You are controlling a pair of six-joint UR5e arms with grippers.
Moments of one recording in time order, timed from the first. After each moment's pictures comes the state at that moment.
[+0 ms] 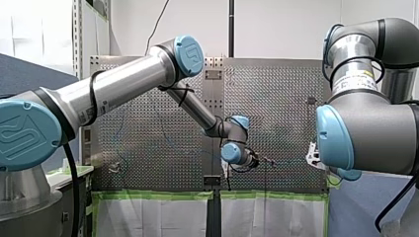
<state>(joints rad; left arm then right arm) -0.78 -2.62 -1.14 -2.79 -1.75 -2.00 1.47 -0.67 1.70 -1.03 1.13 1.78</state>
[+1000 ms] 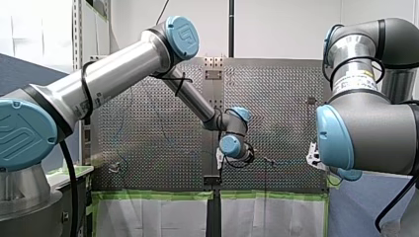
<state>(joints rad) -0.81 -2.50 -1.28 -2.78 -1.87 -1.85 1.46 -0.67 1.70 -1.02 1.13 1.78</state>
